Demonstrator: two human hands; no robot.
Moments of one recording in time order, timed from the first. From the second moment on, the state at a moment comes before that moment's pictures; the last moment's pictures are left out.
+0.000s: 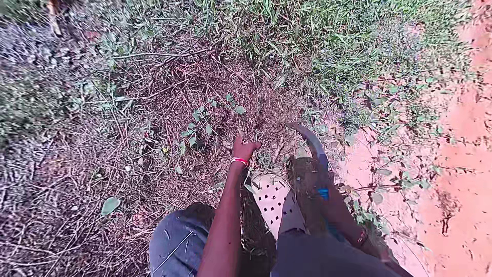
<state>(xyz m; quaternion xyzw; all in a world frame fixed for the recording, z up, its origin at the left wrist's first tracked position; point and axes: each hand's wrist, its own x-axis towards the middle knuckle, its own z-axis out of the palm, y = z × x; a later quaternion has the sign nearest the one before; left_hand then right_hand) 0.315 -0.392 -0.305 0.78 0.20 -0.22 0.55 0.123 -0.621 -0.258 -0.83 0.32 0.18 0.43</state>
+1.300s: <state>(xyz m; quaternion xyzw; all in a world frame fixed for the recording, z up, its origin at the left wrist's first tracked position) 0.282 -0.376 -0.294 0.83 0.19 -0.24 0.47 0.144 -0.619 -0.228 -0.79 0.33 -0.05 0.51</state>
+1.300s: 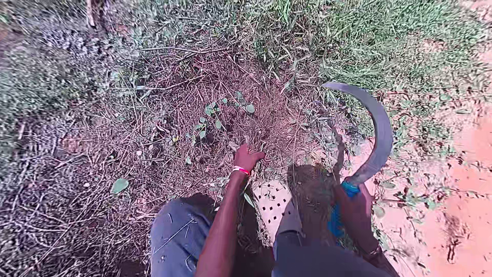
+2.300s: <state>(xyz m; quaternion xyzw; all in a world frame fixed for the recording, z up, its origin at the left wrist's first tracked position) 0.278 -0.369 -0.307 0.81 0.18 -0.25 0.50 0.103 -0.635 -0.252 -0.93 0.25 0.01 0.28</state>
